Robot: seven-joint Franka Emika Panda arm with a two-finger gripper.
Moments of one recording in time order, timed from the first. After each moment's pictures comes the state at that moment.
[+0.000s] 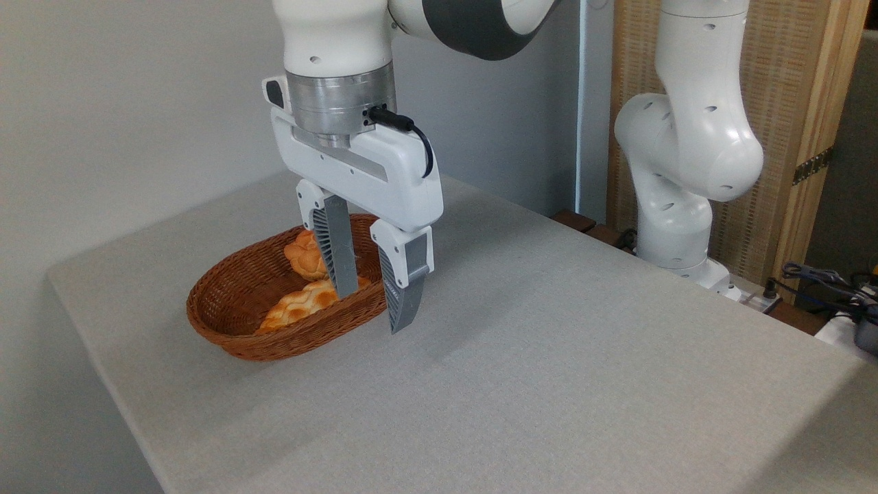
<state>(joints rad) -0.30 -0.04 0.33 -1.79 -0.03 1.82 0.74</state>
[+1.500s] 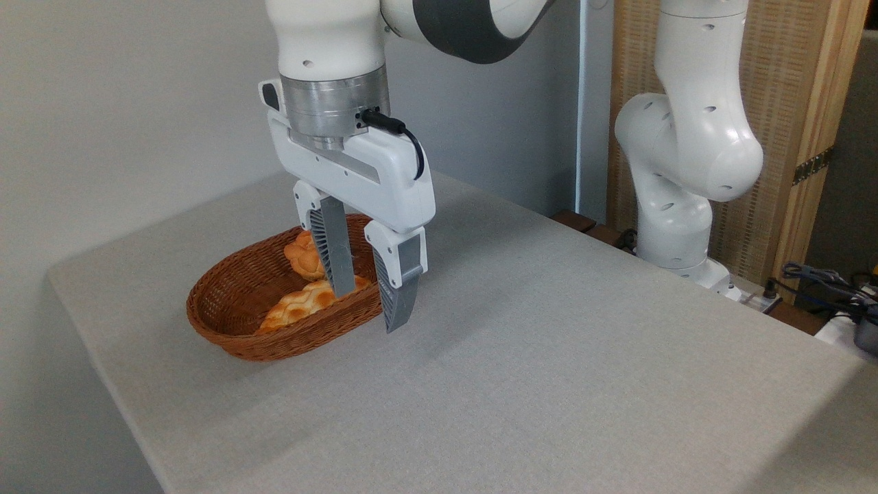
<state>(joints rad) -0.31 -0.04 0.32 -1.79 -0.03 1.82 0.74</state>
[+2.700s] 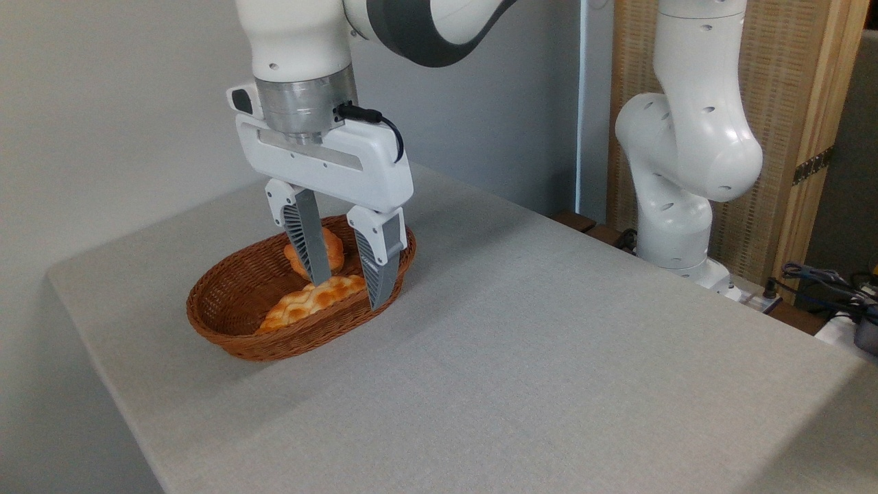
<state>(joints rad) -0.32 -0.02 0.23 -1.80 -0.03 1.81 0.45</state>
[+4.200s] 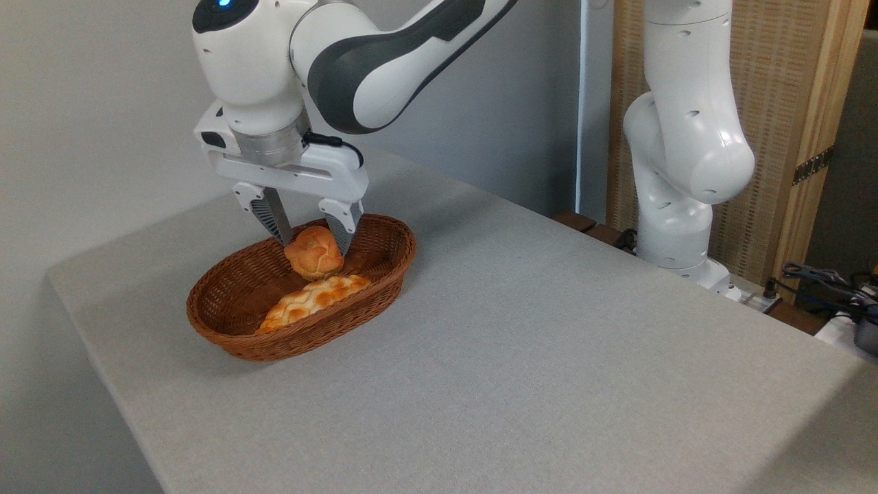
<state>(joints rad) -0.49 0.08 0.20 -1.83 -0.39 1.80 -0.01</state>
